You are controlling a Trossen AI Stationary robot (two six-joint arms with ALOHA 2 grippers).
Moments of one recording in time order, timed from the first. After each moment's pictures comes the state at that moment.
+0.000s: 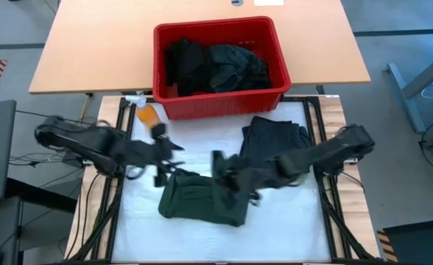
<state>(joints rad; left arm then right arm) -0.33 1.22 1.45 -0.88 -0.48 -0.12 0.37 1.67 1.60 -0.56 0.39 0.84</state>
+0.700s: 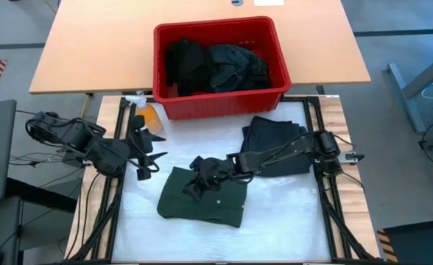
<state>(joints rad) -0.42 1.10 1.45 -1.04 -0.64 -0.17 0.19 1.98 1.62 -0.13 -0.03 0.89</state>
